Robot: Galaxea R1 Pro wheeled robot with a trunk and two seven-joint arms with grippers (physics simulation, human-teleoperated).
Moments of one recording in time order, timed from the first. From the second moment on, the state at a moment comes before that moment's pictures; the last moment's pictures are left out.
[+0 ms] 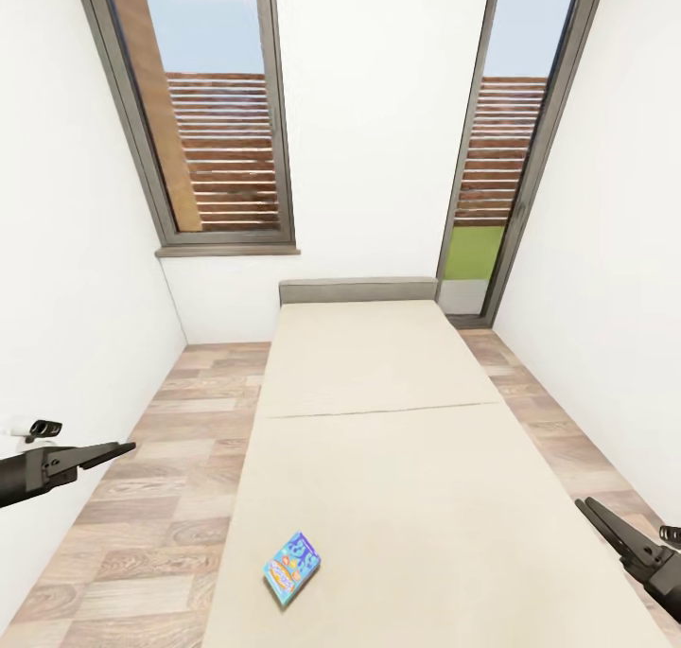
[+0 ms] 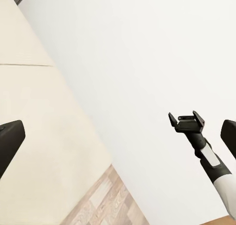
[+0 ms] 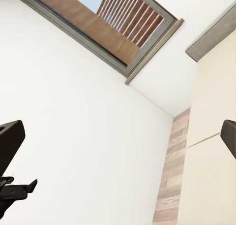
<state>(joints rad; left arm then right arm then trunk) -0.35 0.58 0.37 -1.26 0.36 0.97 -1.57 0.00 -0.12 -0.79 -1.51 -0.58 0.80 1.25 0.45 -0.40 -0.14</state>
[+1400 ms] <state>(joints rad) -0.54 0.24 0.17 -1.24 0.17 1.02 -0.91 0.00 -0.12 -0.79 -1.52 -0.57 0.79 1.25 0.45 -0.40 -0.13</state>
